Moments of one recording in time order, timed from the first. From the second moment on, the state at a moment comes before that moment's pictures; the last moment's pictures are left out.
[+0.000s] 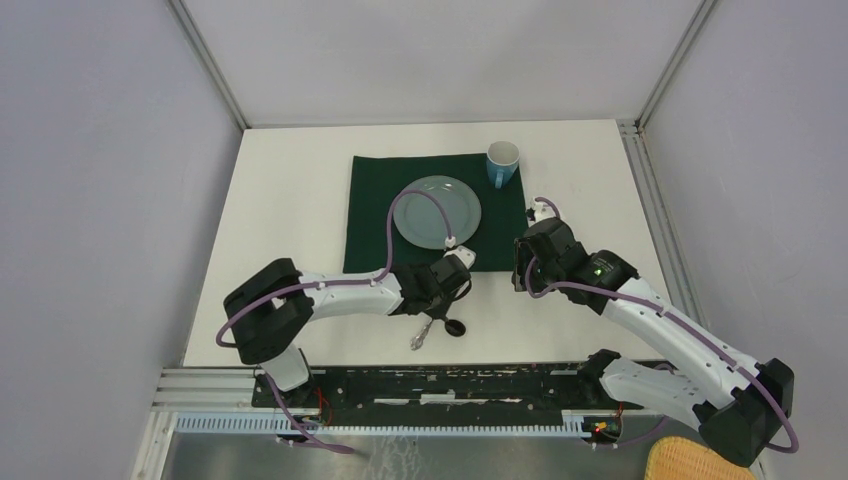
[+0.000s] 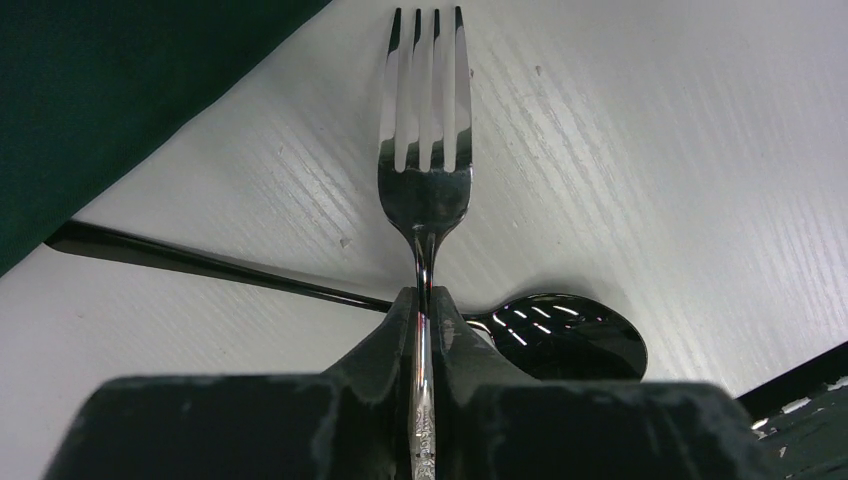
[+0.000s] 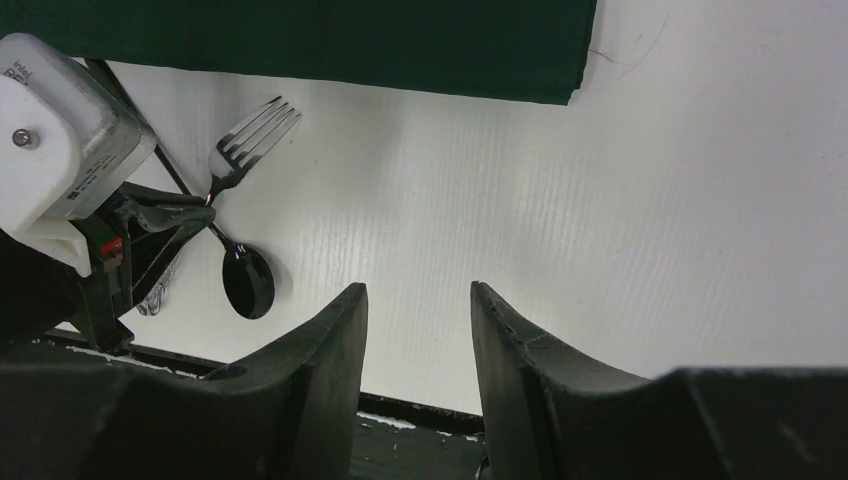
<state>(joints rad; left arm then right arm) -1.08 1.65 0.93 -0.33 -0.23 -0.44 0.68 1.00 0.86 -0.79 0.21 0.55</state>
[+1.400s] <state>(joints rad) -1.01 1.32 1.02 -0.66 -0.61 -0.71 0.67 1.05 0.85 -0.77 0.18 0.54</state>
